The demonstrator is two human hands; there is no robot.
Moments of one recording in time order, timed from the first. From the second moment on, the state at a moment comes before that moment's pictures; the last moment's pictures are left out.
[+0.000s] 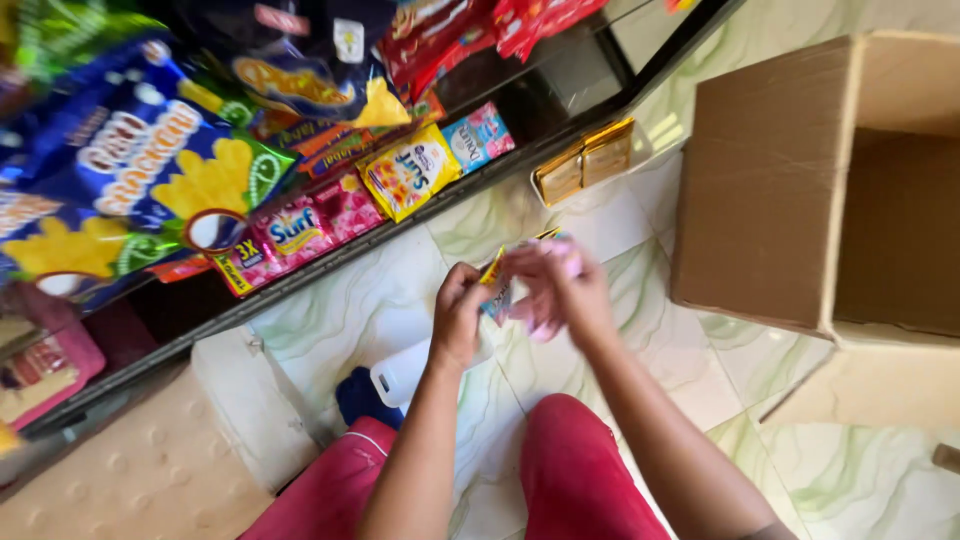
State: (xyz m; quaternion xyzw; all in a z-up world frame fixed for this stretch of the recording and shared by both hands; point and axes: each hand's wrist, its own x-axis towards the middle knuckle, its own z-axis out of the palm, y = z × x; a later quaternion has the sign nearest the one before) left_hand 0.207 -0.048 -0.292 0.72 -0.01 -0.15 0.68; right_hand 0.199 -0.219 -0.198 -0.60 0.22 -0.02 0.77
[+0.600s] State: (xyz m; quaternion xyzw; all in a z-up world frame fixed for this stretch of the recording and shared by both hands) left_hand 0.079 -0.032 -0.070 0.22 0.05 -0.17 0.96; right_hand 0.153 -0.216 -0.155 -0.80 0.19 0.01 0.57
